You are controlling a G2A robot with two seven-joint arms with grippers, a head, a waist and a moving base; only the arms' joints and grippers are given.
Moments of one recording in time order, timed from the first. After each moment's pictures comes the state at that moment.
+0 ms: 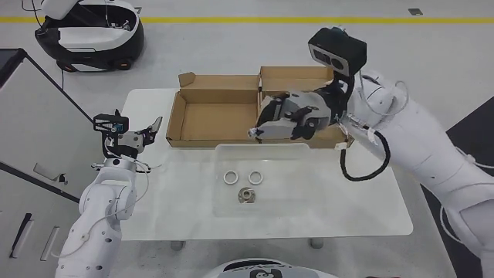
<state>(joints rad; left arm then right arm) 1.73 -1.15 -1.60 -1.80 1.33 0.00 0.00 -0.65 -0.93 0.67 -1.76 0.68 -1.01 0.74</state>
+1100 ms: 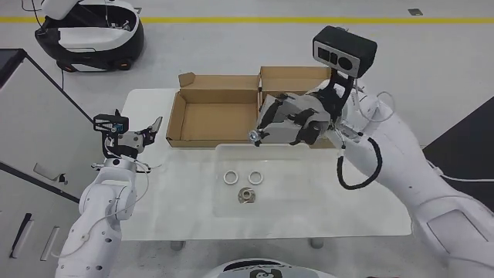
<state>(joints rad) 1.73 -1.15 -1.60 -1.80 1.33 0.00 0.00 -0.79 -1.09 0.82 -1.76 0.72 -0.98 0.84</state>
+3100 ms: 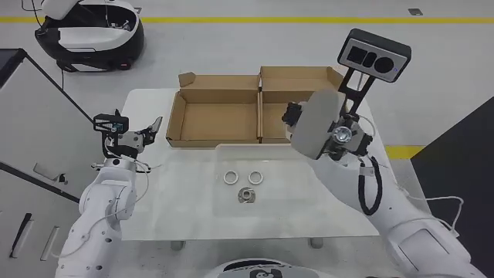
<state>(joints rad) 1.73 -1.15 -1.60 -1.80 1.33 0.00 0.00 -0.96 -1.29 0.88 -1.91 0.95 -1.01 0.81</state>
